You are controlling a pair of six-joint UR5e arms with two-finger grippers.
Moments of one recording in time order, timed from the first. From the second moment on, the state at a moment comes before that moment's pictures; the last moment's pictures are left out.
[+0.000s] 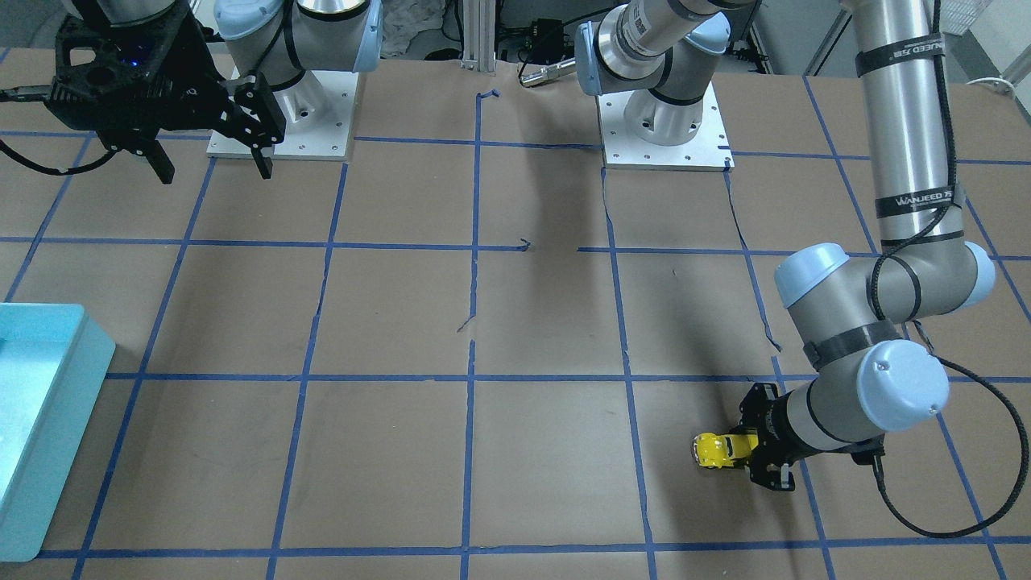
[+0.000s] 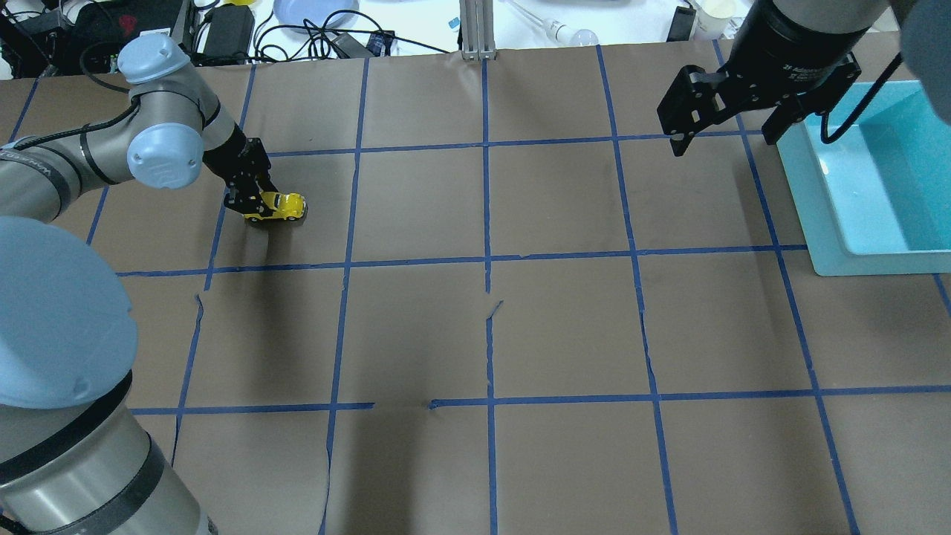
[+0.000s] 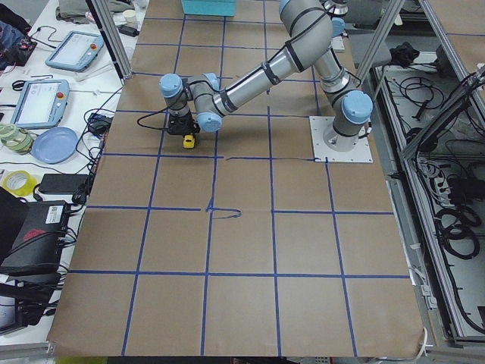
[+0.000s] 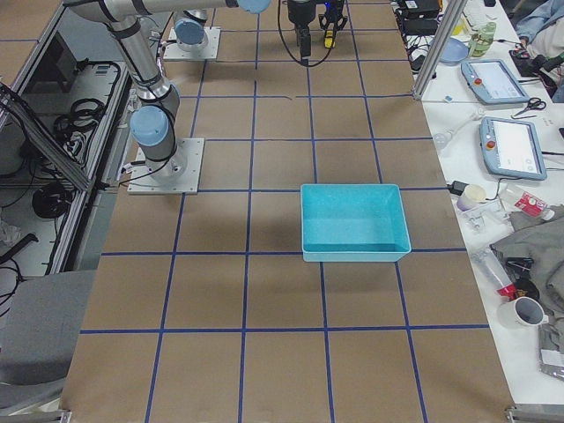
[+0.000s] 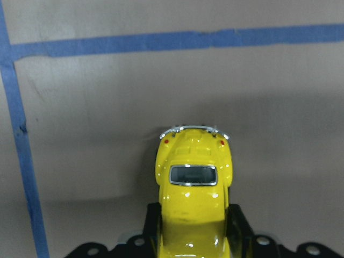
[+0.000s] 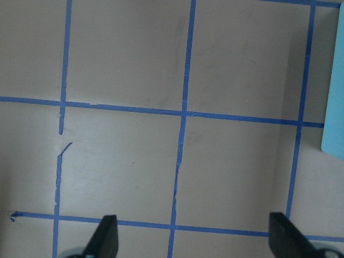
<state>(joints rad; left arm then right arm) -1.31 -2.18 -1.54 -1.06 1.52 -1.29 1.56 -1.63 1.53 -1.56 -1.56 -0.10</state>
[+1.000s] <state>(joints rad) -1.17 -2.18 -1.54 -1.06 1.51 -1.08 1.56 -1.63 1.53 -1.56 -1.56 -0.10</state>
